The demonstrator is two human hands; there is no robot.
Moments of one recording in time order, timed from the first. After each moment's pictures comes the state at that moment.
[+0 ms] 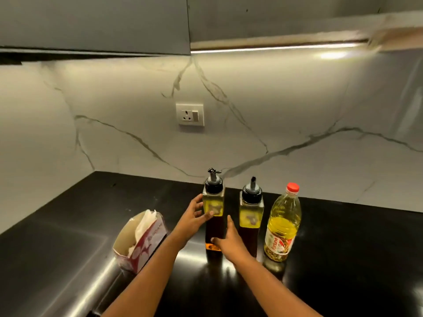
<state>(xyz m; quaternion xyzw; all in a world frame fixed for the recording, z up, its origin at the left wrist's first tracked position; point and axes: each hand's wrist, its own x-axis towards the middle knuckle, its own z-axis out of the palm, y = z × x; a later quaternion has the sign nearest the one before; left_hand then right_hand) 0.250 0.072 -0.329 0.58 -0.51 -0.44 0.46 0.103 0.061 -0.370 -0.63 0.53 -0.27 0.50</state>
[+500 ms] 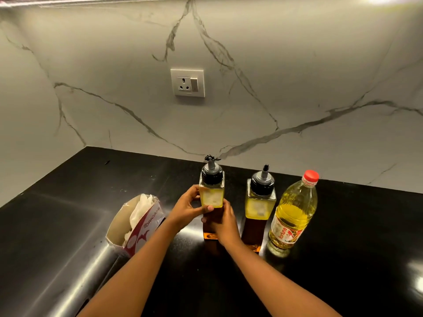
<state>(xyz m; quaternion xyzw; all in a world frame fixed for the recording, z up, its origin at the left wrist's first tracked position) 0.276 0.046 -0.354 0.57 -0.56 -0.42 0.44 0.138 0.024 -0.412 -0.60 0.51 -0.36 0.49</state>
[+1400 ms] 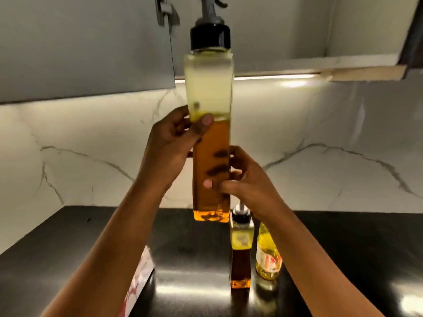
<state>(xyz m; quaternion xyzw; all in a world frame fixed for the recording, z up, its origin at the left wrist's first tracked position) 0.211 0.140 -0.048 0.39 -0.65 -0.23 0.62 0.059 0.116 -0.106 -0.70 0.32 -0.48 0.41</state>
